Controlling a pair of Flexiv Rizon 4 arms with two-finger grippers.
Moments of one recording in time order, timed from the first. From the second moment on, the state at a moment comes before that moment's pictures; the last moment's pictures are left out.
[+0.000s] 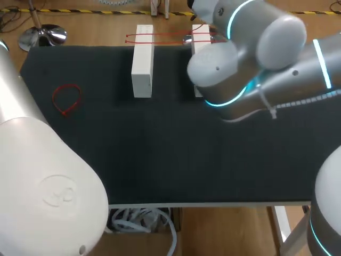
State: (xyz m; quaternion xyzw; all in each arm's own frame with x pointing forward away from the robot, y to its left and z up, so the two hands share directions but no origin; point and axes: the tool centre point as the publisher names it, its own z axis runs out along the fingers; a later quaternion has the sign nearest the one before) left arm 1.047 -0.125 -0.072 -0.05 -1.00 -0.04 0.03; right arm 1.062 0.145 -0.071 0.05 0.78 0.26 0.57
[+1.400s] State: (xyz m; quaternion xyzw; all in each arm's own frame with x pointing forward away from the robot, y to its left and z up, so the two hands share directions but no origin) left arm 1.047 -0.125 -0.072 -0.05 -1.00 -0.04 0.03; right arm 1.054 0.189 -0.075 0.09 0.77 0.14 0.62
